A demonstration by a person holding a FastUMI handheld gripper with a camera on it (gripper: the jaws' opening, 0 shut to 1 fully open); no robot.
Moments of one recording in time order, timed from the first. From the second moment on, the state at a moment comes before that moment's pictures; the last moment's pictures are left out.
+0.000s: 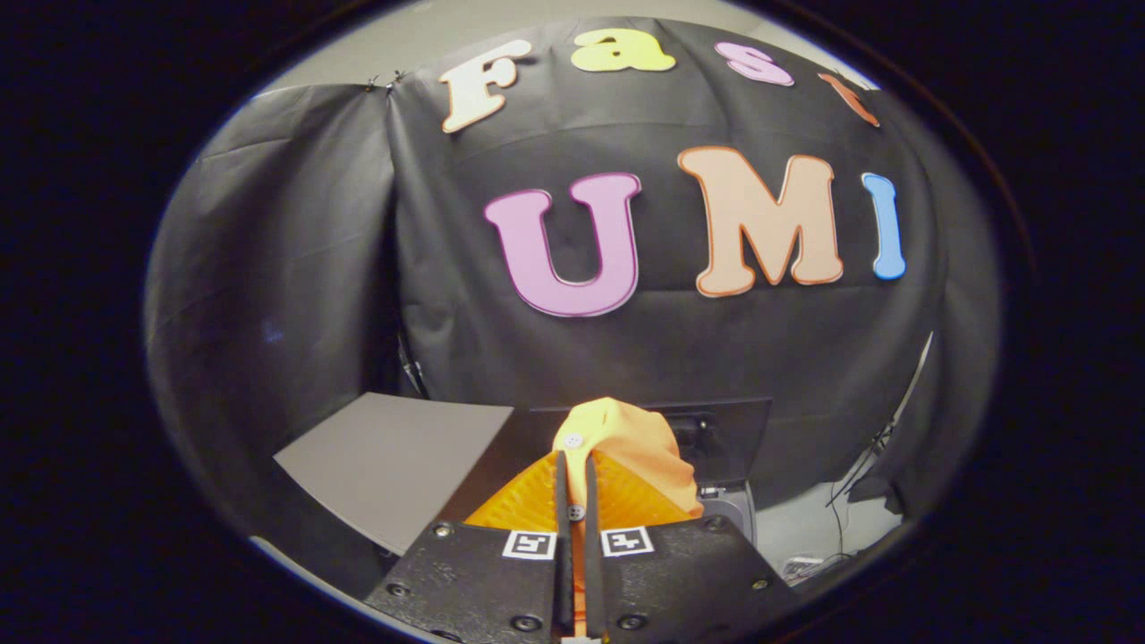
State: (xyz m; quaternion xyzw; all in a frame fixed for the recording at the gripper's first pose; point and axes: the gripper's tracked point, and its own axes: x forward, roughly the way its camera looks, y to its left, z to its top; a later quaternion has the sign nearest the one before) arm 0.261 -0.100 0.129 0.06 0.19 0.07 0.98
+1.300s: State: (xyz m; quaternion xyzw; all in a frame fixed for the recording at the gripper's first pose) arm 0.338 -0.141 -0.198 0.09 0.35 -0.01 0.93
